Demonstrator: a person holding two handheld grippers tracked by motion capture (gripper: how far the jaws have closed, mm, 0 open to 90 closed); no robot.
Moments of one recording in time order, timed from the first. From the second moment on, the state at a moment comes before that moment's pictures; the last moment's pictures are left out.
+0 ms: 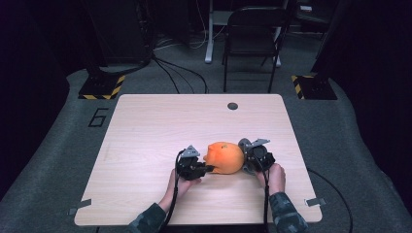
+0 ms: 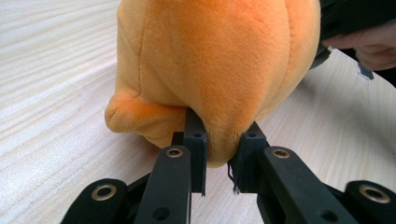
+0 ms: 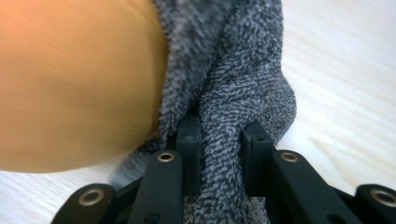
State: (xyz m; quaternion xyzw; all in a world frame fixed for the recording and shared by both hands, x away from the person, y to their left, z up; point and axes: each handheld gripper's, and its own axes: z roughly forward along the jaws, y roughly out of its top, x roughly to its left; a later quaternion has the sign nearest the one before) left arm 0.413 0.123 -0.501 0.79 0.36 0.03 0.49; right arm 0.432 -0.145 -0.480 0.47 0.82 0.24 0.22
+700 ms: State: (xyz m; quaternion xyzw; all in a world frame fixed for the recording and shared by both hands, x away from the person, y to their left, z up) left arm 0.413 0.123 -0.502 0.79 0.36 0.03 0.49; right arm 0.391 -0.096 -0.410 0.38 0.83 0.31 0.25
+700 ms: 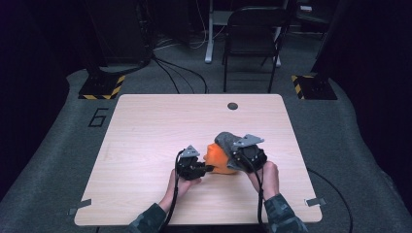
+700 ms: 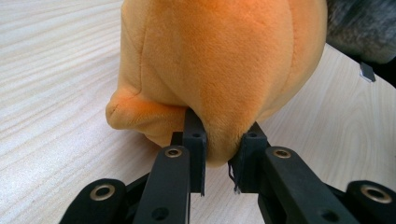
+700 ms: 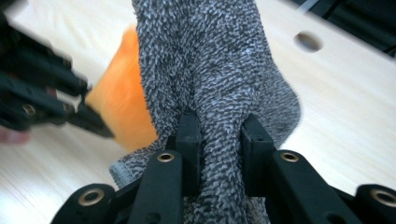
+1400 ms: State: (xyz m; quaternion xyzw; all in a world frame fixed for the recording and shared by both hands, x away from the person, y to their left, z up) left arm 0.415 0.130 -0.494 0.82 0.30 0.10 0.48; right arm 0.404 -0.104 -0.429 0.39 0.83 0.32 0.24
